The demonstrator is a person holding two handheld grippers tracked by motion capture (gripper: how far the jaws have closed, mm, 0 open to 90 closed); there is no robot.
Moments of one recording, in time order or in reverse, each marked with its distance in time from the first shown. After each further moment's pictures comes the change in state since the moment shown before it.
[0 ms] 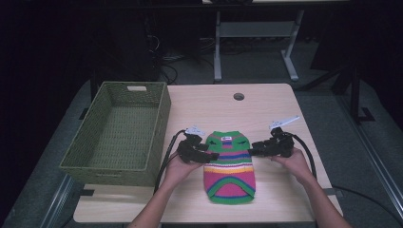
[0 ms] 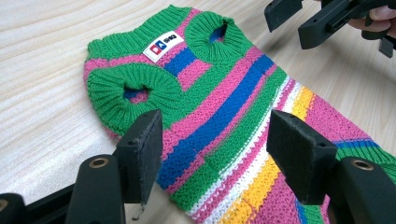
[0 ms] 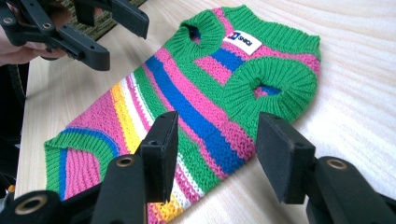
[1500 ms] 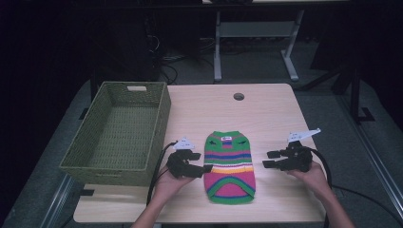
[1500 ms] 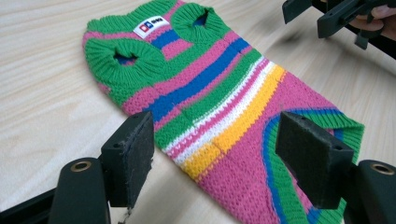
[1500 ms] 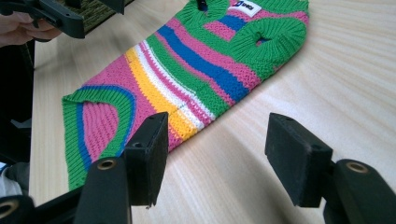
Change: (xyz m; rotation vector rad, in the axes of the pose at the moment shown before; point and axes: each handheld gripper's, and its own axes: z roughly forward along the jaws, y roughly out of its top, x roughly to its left) left arm -0.021 -0.039 -0.033 -0.067 0.011 0.014; right arm 0.015 -0.046 -0.040 -0.038 -0.036 -0.038
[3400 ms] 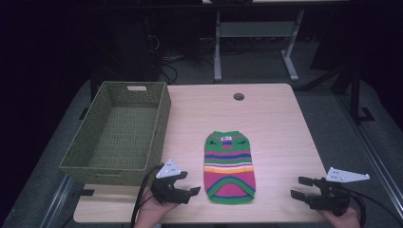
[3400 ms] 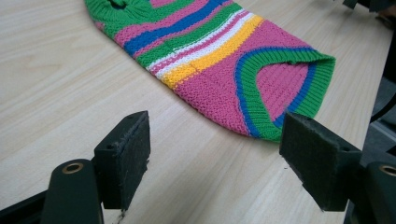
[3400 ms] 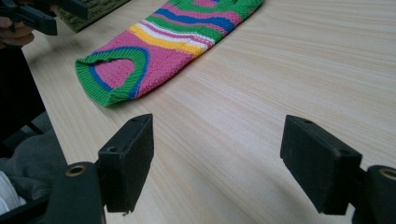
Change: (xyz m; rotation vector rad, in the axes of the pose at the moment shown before) left arm -0.026 -0.053 -0.044 -0.014 0.043 0.048; right arm 0.053 -0.106 -0.066 -0.182 -0.177 0.046
